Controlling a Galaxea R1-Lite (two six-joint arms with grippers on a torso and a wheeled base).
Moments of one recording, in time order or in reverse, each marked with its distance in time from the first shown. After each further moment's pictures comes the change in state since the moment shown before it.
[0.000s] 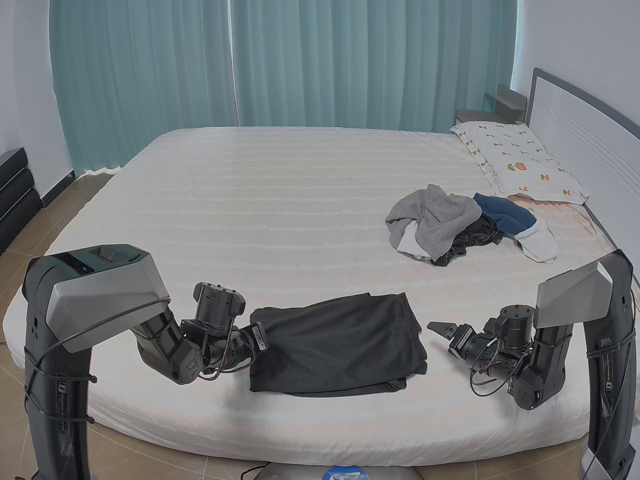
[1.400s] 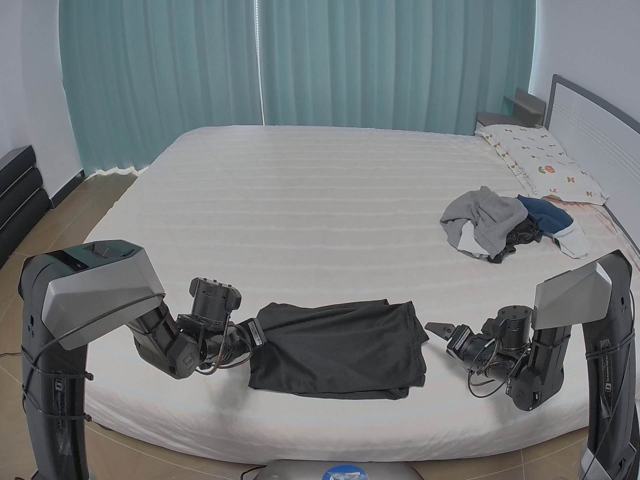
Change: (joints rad) left arm 0.027 -0.008 -0.020 0.014 -0.002 -0.006; right arm 0.017 0.000 -0.001 0.000 -0.012 0.003
